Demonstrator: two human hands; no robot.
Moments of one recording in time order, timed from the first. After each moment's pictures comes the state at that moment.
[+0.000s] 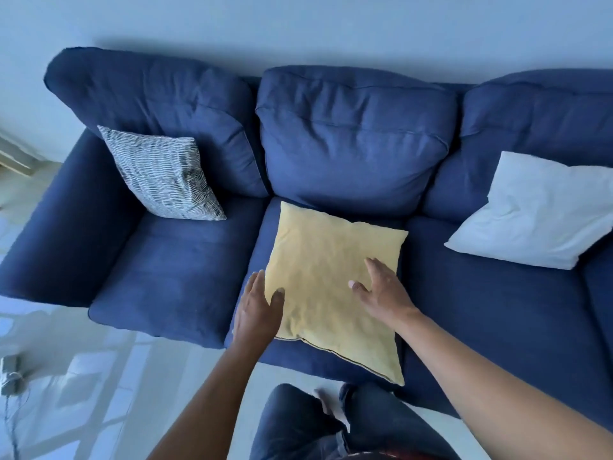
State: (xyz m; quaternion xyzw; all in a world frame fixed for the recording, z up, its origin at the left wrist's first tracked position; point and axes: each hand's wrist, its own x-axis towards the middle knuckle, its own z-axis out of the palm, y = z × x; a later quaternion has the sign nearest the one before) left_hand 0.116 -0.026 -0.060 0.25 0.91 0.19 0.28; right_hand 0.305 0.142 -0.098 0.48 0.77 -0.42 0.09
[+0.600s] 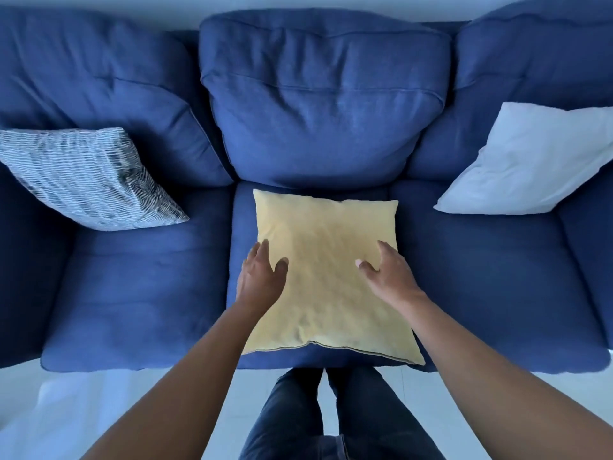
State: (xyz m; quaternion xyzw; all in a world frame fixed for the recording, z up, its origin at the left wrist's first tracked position) left_hand 0.019 0.065 -0.127 0.36 0.85 0.12 0.37; right_hand 0.255 0.161 -0.135 0.63 0.64 -0.43 0.07
